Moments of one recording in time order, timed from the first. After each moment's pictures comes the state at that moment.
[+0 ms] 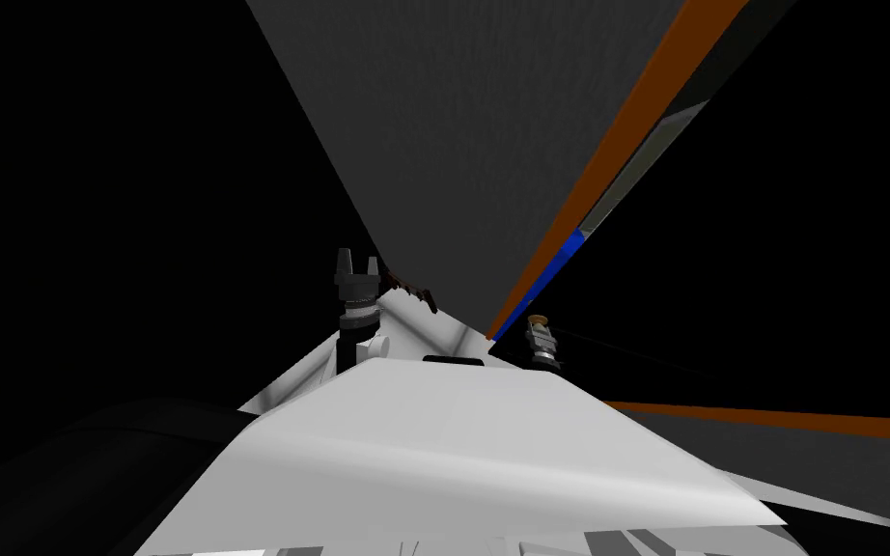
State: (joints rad) arm 0.18 -0.33 0.09 -0.88 -0.55 -0.84 -1.52
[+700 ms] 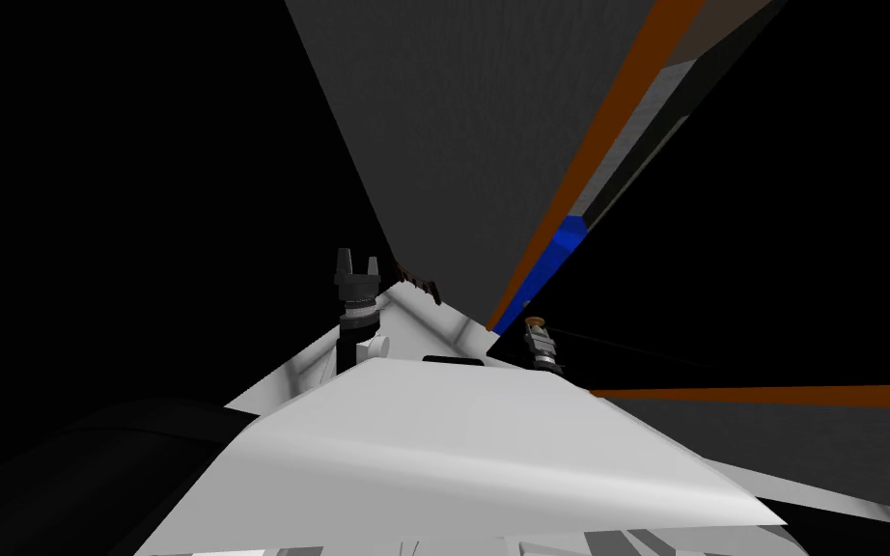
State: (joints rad) arm 0.21 -0.37 0.16 -0.89 -0.51 -0.87 -1.58
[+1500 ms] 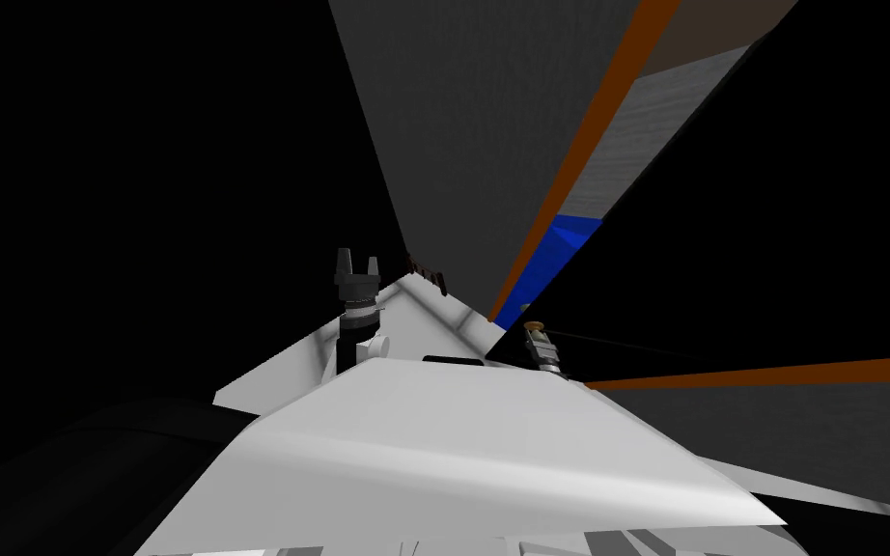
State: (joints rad) arm 0.27 -0.44 0.24 -0.89 -0.47 -0.94 -1.67
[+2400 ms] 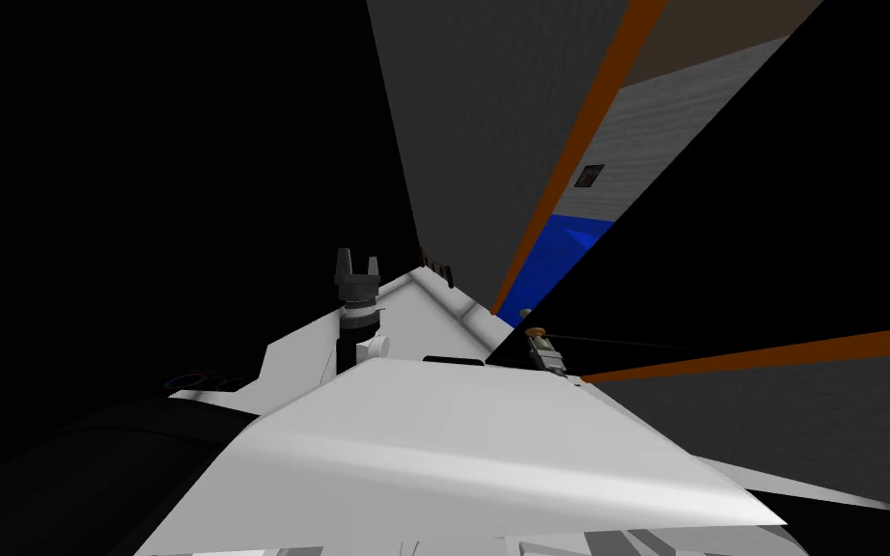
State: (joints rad) arm 0.31 -0.50 0.30 -0.86 -0.43 -1.04 -1.75
